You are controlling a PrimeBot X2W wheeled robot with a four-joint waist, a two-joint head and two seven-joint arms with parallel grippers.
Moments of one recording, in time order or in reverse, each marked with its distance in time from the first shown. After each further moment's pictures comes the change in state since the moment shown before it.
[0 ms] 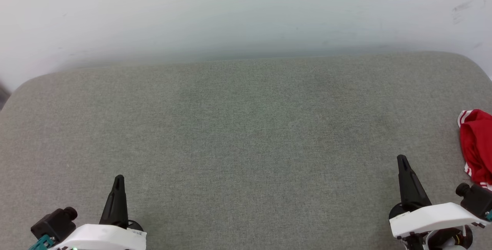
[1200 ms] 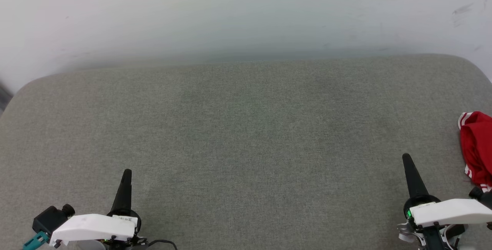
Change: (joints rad) left arm -0.064 0.001 -0.001 0.058 -0.453 0.000 0.116; right arm -0.023 -0.003 -0.036 0.016 0.465 0.000 0.111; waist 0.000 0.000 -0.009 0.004
